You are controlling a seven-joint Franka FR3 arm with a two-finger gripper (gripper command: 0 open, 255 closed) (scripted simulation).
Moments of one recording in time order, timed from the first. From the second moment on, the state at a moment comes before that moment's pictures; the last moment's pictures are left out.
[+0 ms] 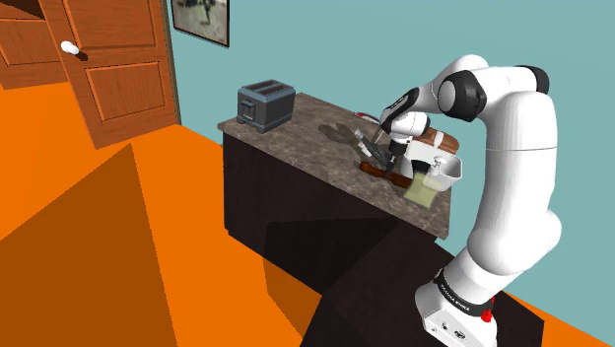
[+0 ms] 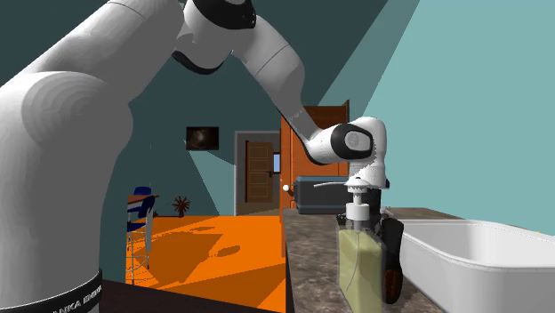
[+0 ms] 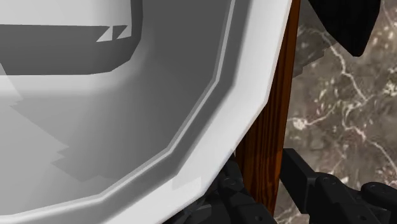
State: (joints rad) arm -0.24 0.55 -0.52 -1.92 0.33 2.23 -1.24
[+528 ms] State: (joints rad) arm -0.24 0.53 -0.53 -1.92 0.31 2.22 -1.23
